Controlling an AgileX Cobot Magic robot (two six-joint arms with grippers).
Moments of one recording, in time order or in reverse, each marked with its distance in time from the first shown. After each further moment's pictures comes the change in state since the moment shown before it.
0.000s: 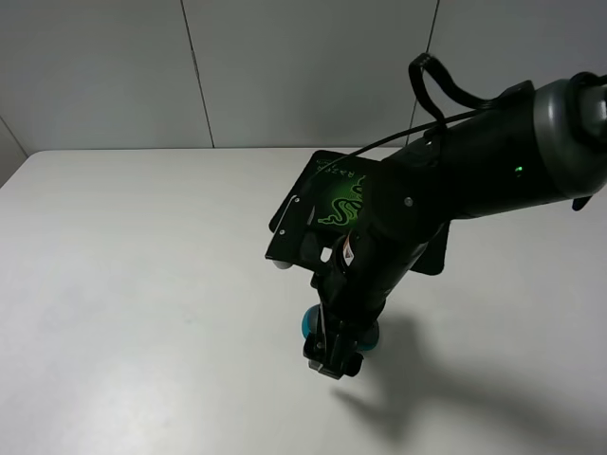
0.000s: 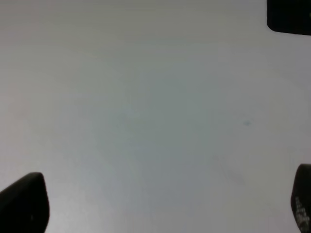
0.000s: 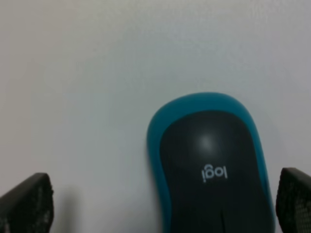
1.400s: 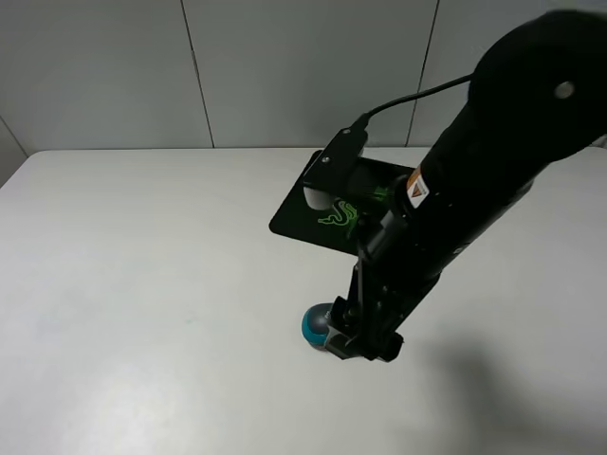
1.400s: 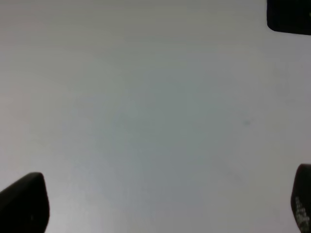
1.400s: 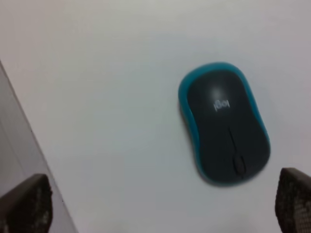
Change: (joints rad) left arm 0.000 0.000 0.000 -0.001 0.001 0.000; right arm -0.004 -0.293 0.001 0.076 0.233 0.082
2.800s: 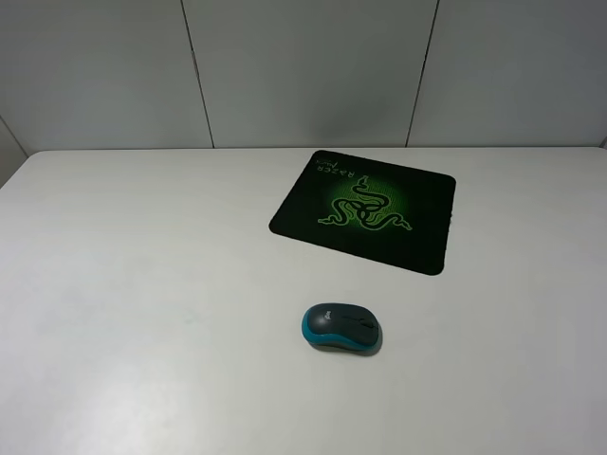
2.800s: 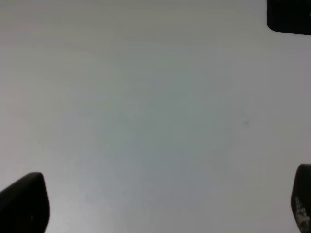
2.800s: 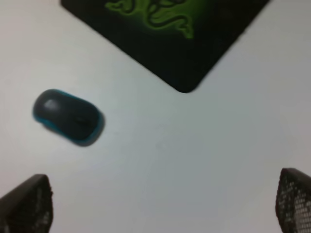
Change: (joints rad) left arm 0.000 0.000 0.000 0.001 0.000 0.000; right arm -0.762 -0.879 0.145 0.109 0.348 0.097
